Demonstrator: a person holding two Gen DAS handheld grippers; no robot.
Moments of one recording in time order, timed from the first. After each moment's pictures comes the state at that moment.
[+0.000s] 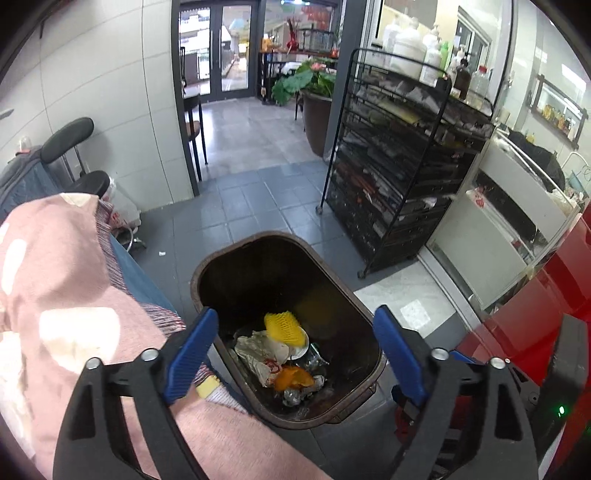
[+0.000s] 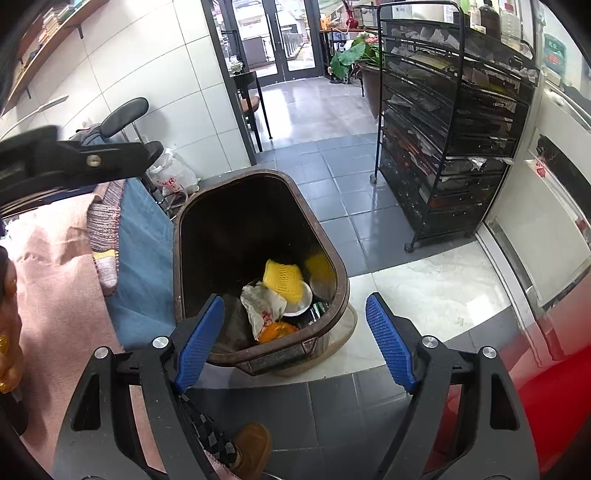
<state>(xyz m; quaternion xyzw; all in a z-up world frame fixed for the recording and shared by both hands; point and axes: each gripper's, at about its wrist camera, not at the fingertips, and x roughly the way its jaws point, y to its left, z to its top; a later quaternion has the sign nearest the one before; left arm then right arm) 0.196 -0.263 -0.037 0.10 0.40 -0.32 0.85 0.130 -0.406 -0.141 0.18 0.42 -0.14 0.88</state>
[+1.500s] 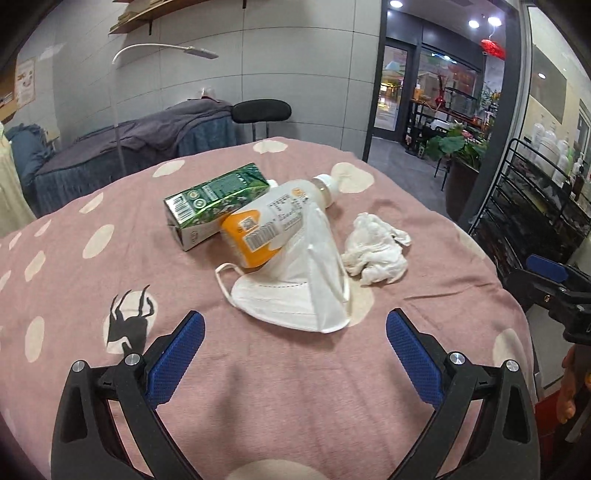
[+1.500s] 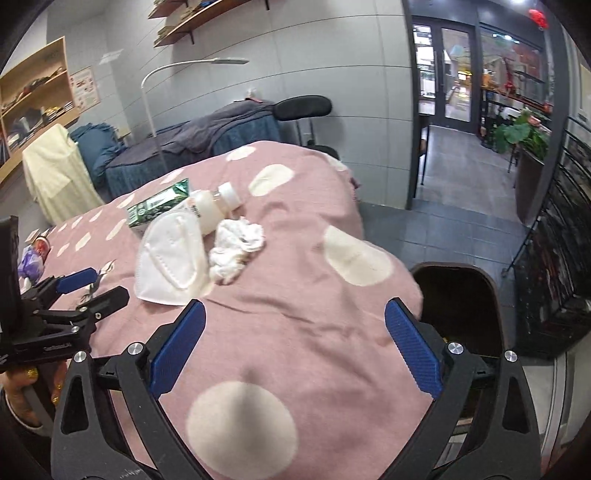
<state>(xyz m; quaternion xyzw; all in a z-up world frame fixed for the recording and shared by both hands) 0.154 0.050 -0.020 0.00 0.36 -0.06 0.93 0.205 -0.192 -0.029 0.06 0.37 0.14 0.92</state>
